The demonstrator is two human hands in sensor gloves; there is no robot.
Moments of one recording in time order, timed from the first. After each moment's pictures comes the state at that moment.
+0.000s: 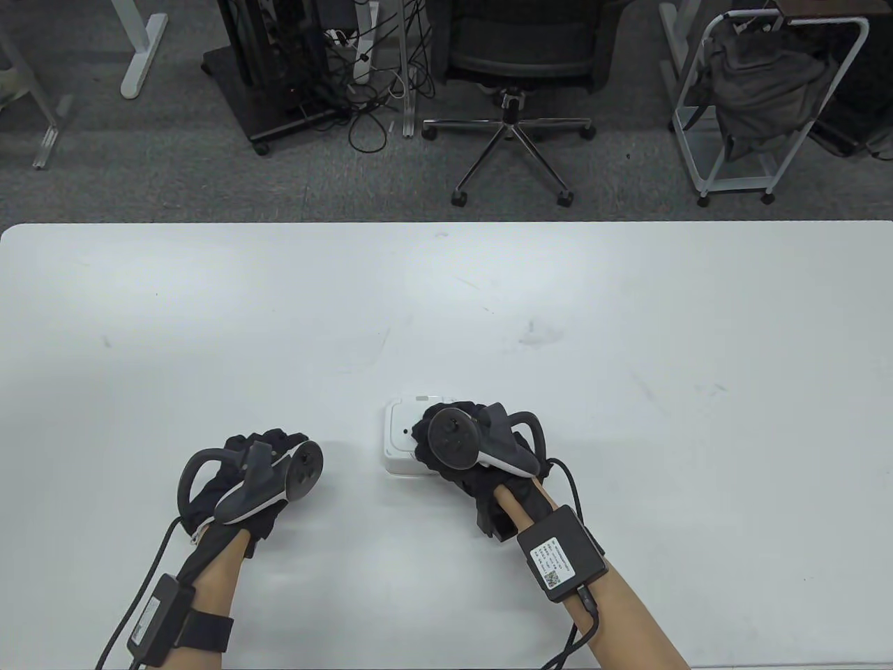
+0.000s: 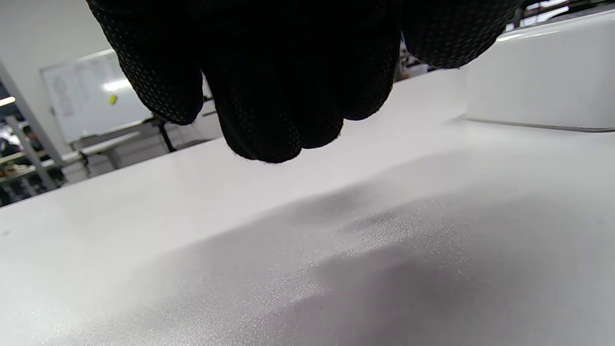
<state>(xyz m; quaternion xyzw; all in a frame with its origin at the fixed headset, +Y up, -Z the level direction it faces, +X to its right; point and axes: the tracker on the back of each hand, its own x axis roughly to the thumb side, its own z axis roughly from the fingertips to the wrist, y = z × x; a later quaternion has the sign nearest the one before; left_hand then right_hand) -0.247 -0.713 -0.266 -0.04 -0.09 -0.14 0.99 0.016 -0.711 -0.295 0.21 0.05 0.97 0.12</state>
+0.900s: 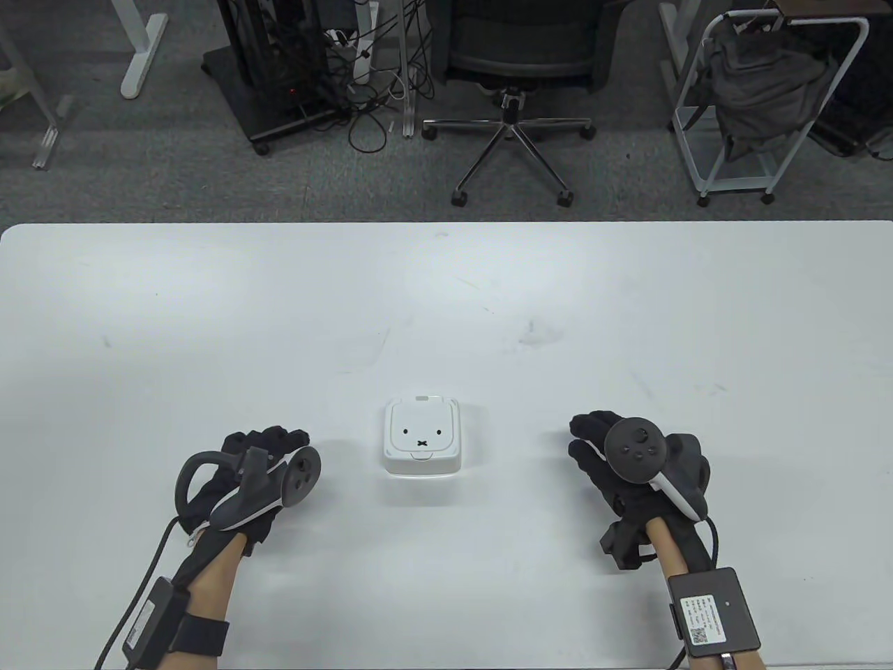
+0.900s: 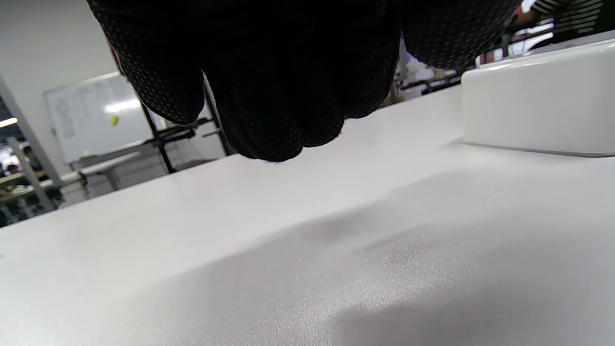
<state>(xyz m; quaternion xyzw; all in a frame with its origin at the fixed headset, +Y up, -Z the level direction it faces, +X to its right) -0.248 -0.709 -0.262 0.00 -0.09 -0.14 0.99 0.202 -0.718 -0.268 0.00 0.03 0.98 0.21</state>
